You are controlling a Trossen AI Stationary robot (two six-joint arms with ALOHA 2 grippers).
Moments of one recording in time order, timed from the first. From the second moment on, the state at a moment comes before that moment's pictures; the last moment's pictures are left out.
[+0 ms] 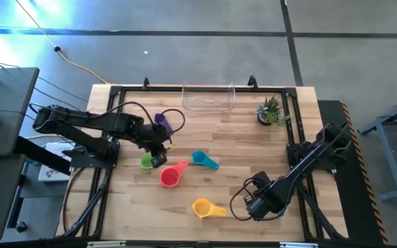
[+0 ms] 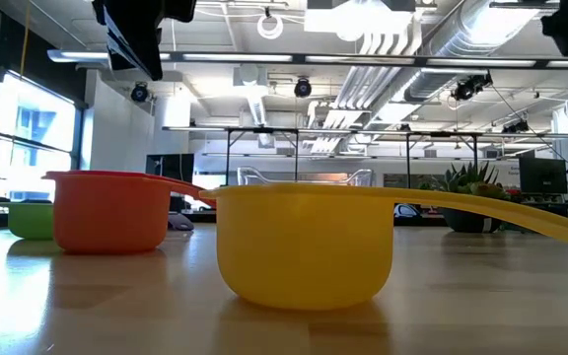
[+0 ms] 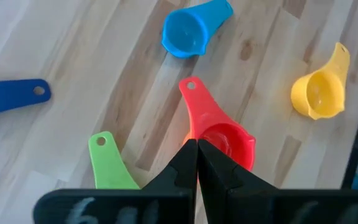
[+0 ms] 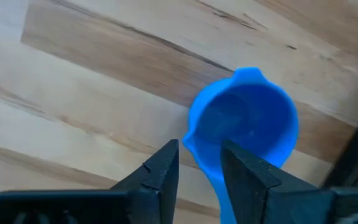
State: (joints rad) left arm -0.09 1.27 1.13 -0.93 -0.02 -0.55; right arm 0.74 1.71 1.22 -1.17 0.02 1.91
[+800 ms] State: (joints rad) left arm -0.09 1.27 1.13 -0.93 -0.04 -0.60; right arm 0.70 1.71 1.06 -0.98 -0.01 1.94
